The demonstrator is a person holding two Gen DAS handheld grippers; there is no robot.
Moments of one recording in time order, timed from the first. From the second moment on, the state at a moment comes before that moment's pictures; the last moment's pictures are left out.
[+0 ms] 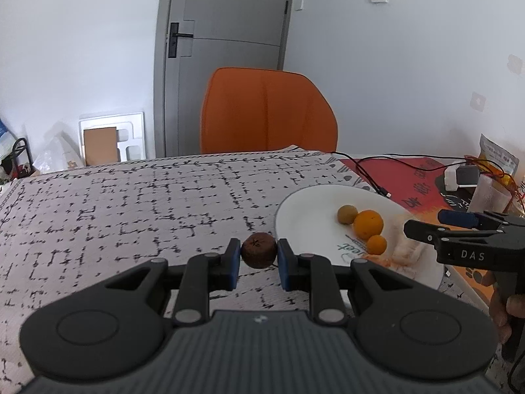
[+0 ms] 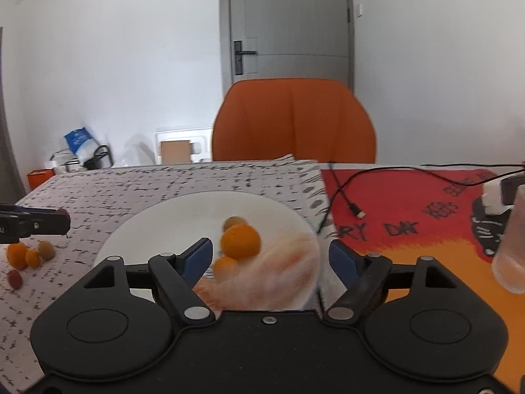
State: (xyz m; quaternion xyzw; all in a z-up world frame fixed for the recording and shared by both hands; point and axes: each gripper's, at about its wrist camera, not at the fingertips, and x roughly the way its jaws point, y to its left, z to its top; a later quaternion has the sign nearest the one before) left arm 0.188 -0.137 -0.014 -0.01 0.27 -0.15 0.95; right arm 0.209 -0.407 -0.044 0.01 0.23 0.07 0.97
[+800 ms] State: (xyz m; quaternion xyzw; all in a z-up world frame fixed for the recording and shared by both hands) left arm 0.190 -0.164 -0.007 0.00 0.28 -0.18 0.94; right arm 0.165 -0.408 -0.049 0.08 0.24 0.07 0.97
